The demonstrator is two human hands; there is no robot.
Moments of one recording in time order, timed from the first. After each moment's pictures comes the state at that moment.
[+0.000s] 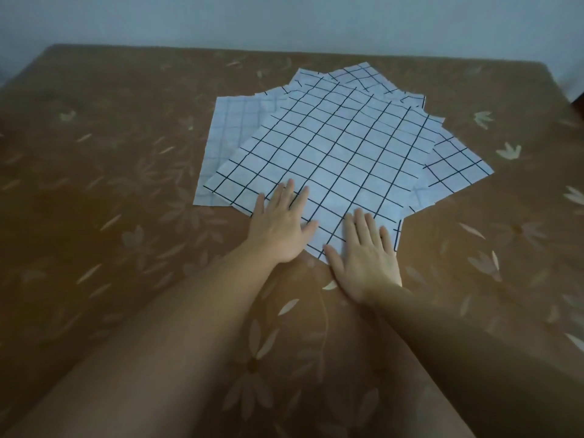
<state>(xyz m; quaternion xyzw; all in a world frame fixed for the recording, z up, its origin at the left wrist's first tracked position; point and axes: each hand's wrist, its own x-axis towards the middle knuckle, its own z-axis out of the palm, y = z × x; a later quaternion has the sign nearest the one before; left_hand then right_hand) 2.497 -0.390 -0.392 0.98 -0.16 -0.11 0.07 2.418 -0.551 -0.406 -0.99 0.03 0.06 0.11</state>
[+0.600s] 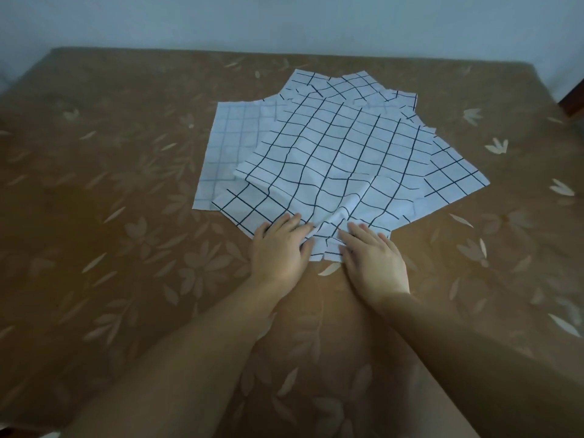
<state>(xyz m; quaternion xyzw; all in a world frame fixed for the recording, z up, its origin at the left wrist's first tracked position) 2.428 -0.391 -0.411 0.97 -0.16 0.06 0.20 2.387 -0.568 -0.407 -0.98 -0.03 -0.05 0.16</state>
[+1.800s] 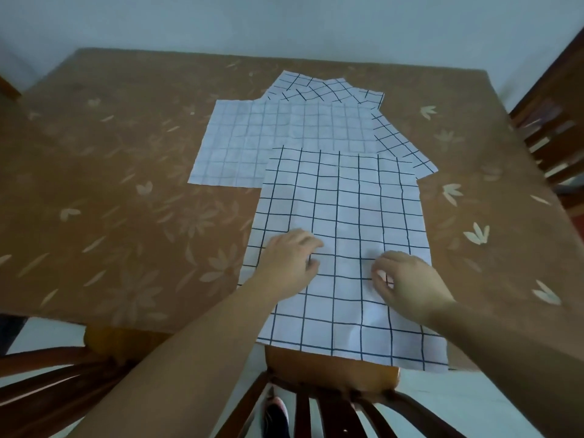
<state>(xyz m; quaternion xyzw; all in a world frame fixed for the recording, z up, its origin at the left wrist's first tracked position) 2.303 -0.436 -0.385 0.94 -0.26 -0.01 0.23 2.243 -0.678 -0.360 -0.99 -0.11 0.03 0.12</state>
